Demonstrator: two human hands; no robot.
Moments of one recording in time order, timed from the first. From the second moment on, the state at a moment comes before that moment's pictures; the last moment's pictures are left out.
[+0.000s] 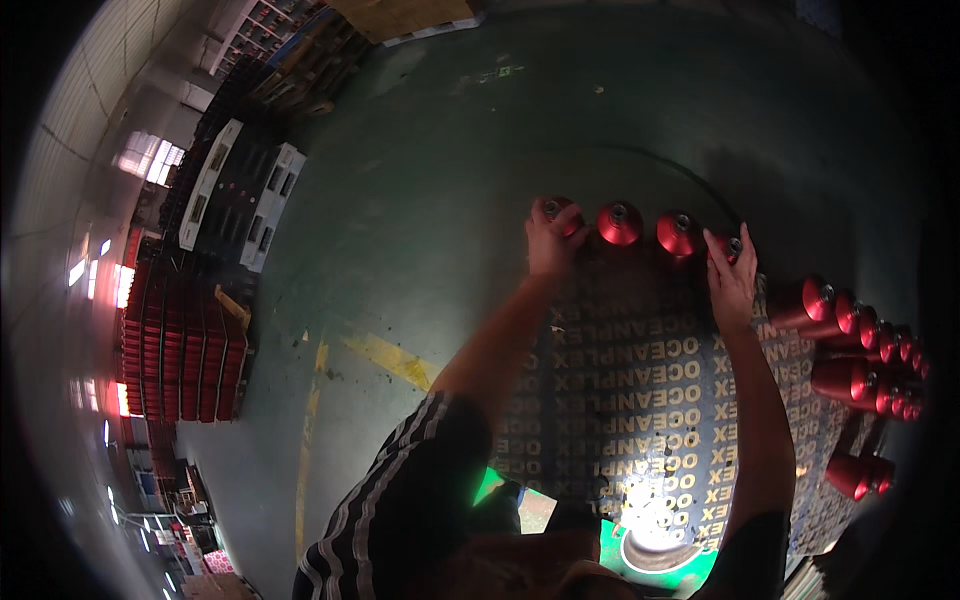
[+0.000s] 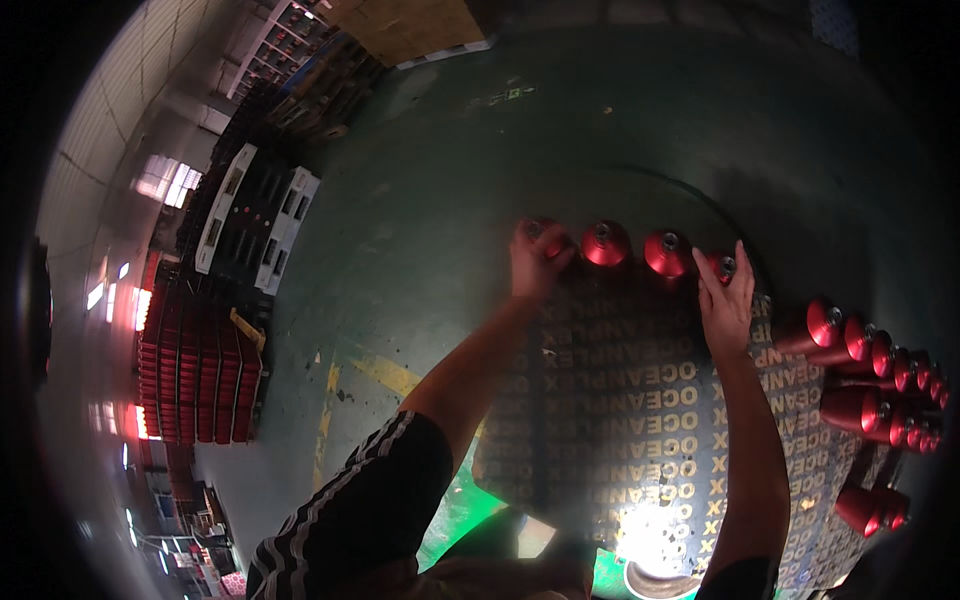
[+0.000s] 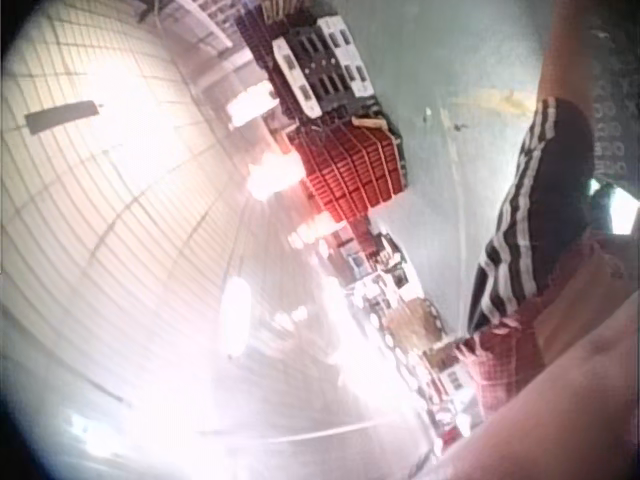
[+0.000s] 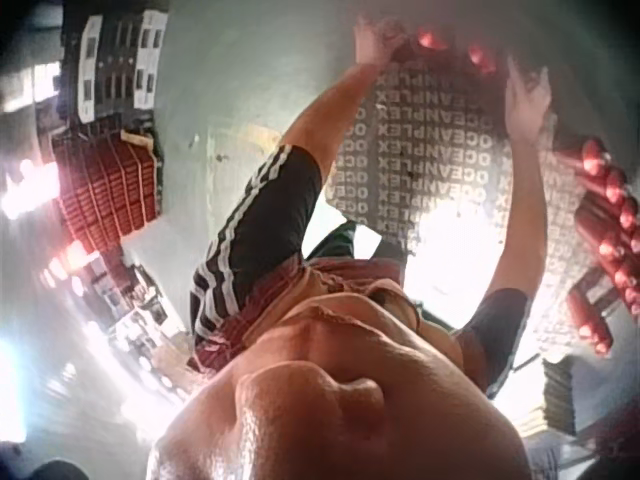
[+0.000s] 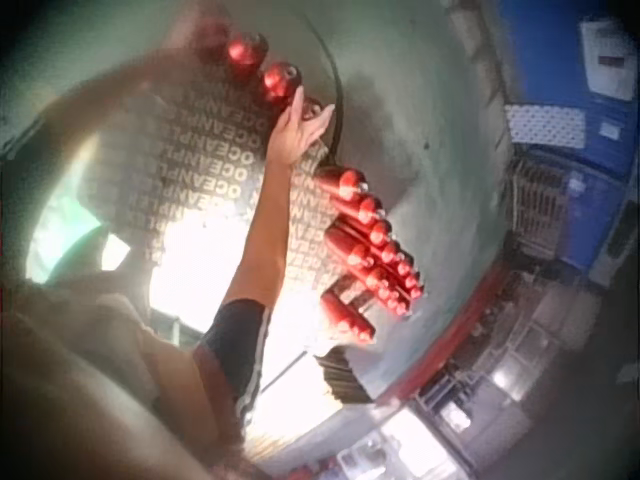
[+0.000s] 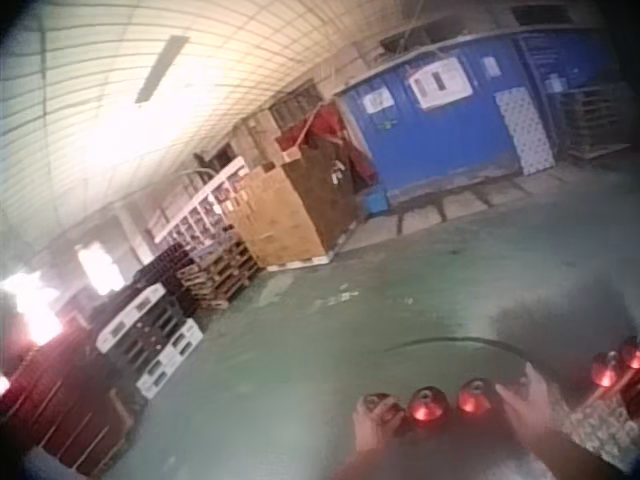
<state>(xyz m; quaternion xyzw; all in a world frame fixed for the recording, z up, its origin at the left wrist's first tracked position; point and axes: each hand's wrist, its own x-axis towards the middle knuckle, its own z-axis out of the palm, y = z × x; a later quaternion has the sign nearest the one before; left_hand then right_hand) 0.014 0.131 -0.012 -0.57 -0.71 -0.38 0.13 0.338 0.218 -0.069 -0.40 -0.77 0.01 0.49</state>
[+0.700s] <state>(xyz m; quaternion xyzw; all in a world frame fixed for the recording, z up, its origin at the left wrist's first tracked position) 0.040 -0.177 -0.003 -0.46 -0.55 -0.49 -0.49 0.486 -0.196 -0.132 -0.55 -0.15 0.49 0.66</state>
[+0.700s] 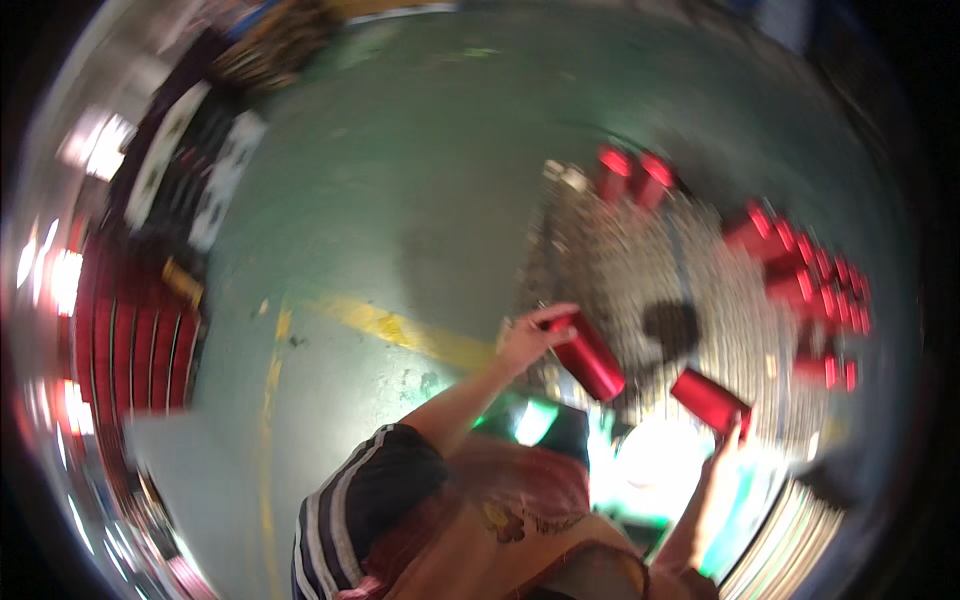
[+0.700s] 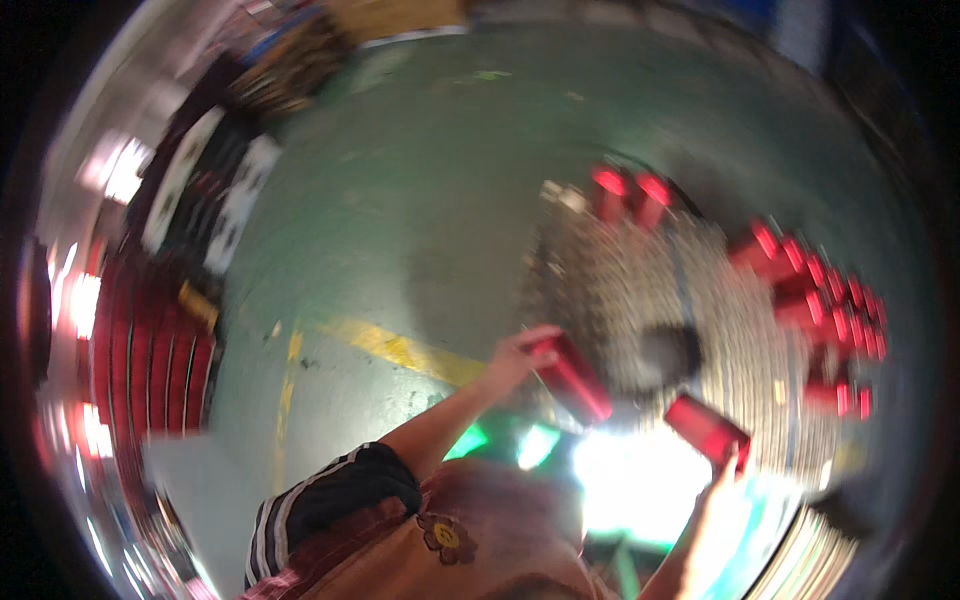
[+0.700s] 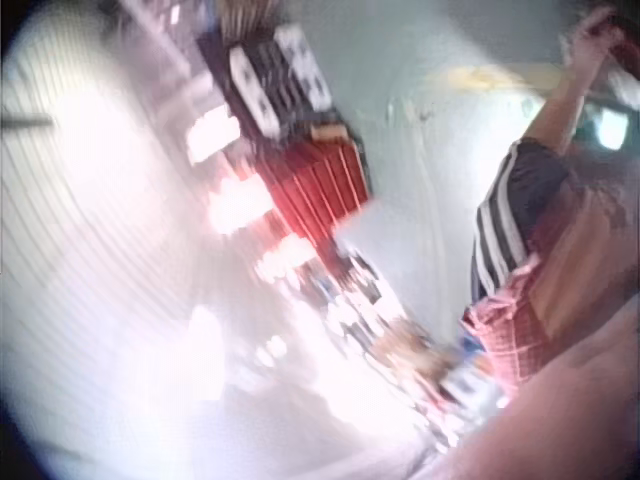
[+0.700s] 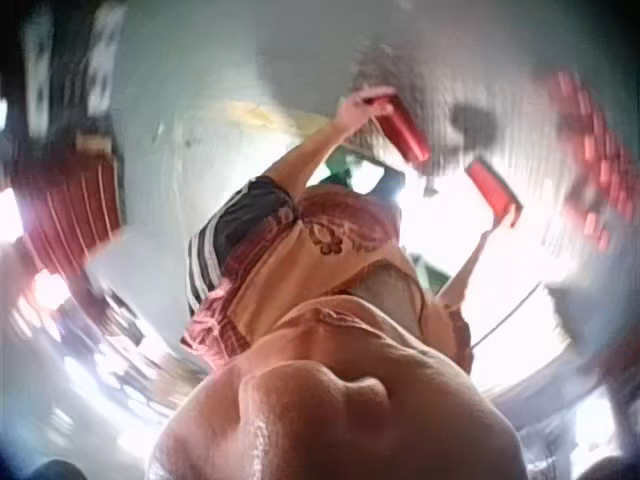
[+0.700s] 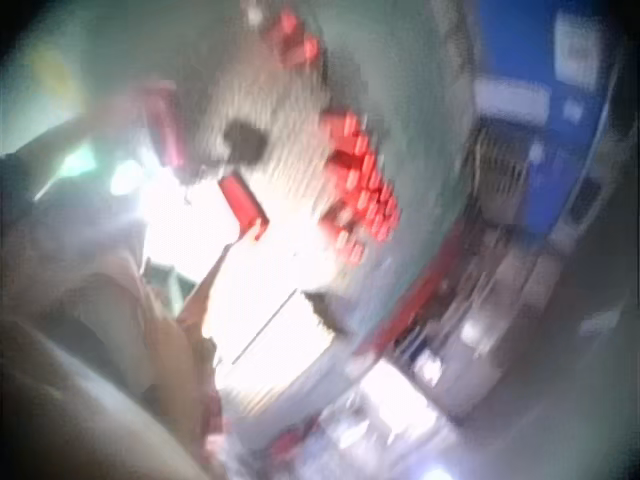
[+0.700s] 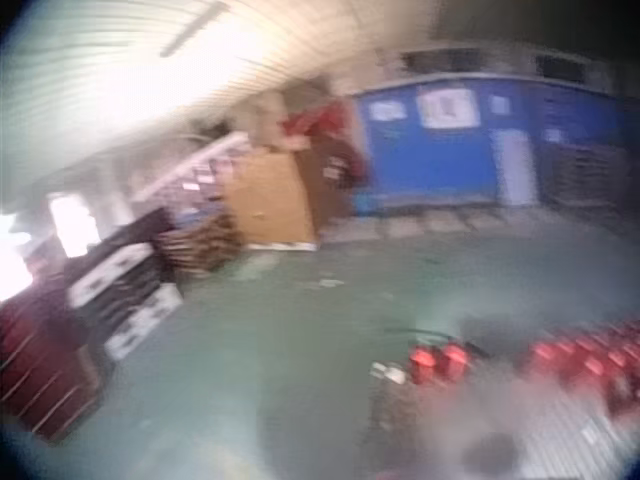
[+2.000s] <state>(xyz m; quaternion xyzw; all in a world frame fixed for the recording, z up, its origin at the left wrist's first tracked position) 0.359 -0.317 -0.150 -0.38 -0.38 -0.01 -0.84 0.503 -0.705 -0.155 -0.10 0.20 0.36 0.91</state>
